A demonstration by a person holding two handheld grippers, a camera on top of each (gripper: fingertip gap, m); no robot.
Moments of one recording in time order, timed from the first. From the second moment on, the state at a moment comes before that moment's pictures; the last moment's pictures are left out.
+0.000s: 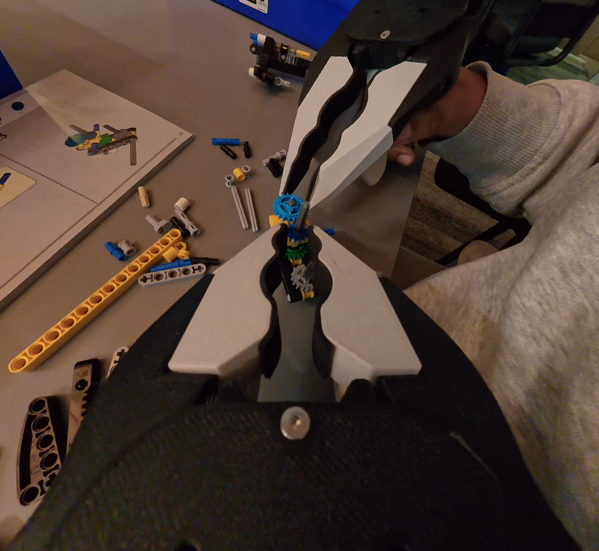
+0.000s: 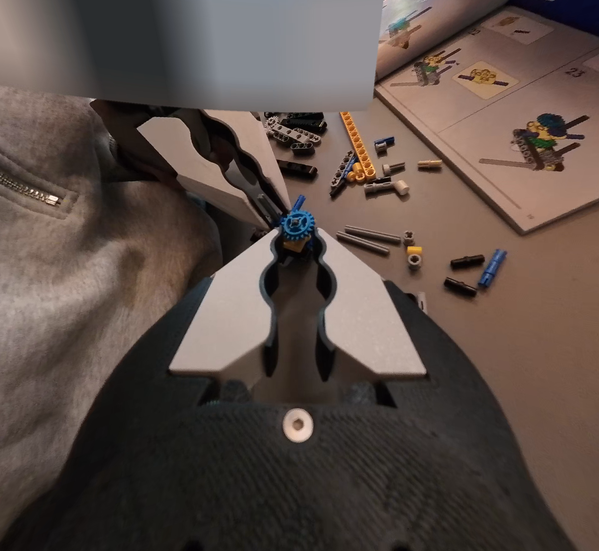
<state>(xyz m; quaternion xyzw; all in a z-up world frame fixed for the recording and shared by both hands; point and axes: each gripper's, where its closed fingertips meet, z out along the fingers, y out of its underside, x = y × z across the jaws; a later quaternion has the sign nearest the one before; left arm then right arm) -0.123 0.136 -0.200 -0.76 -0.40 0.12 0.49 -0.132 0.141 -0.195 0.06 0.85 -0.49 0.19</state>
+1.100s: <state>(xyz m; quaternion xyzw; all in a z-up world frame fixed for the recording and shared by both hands) -0.122 0.134 -0.194 -0.74 -0.41 0.08 0.53 -0.143 0.136 -0.169 0.08 0.82 -0.54 0.18</state>
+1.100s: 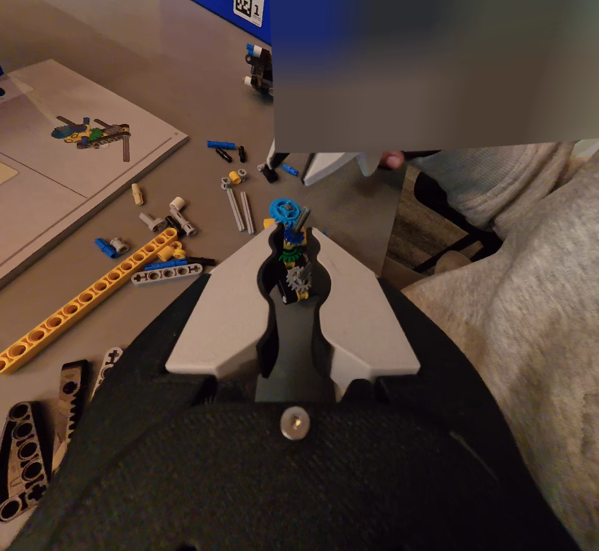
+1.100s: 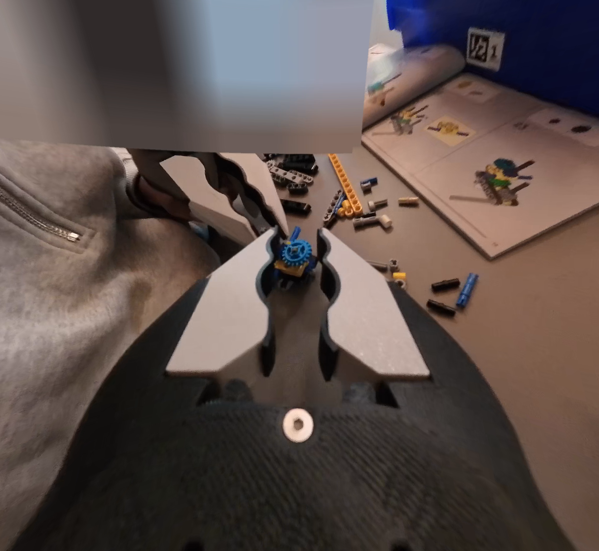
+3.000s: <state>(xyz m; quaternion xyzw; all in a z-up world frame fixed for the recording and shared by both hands) -0.121 0.135 -0.197 -0.73 -0.42 0.04 0.53 -0.132 0.133 -0.194 0.01 0.86 -0.49 0.10</state>
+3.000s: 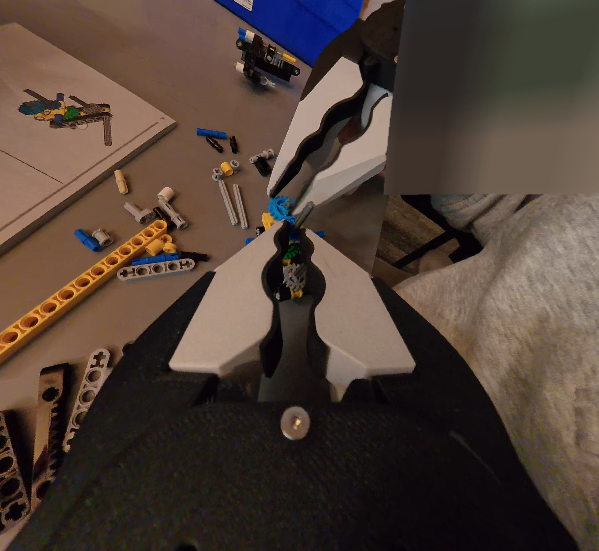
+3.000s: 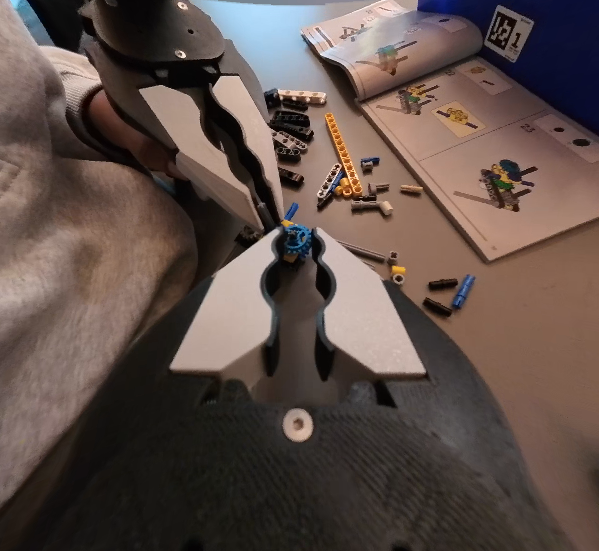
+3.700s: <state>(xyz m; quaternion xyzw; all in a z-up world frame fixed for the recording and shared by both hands) -0.121 0.136 -0.196 -0.74 -0.42 0.08 0.52 -0.129 0.137 -0.196 0.00 0.86 -0.50 0.09</state>
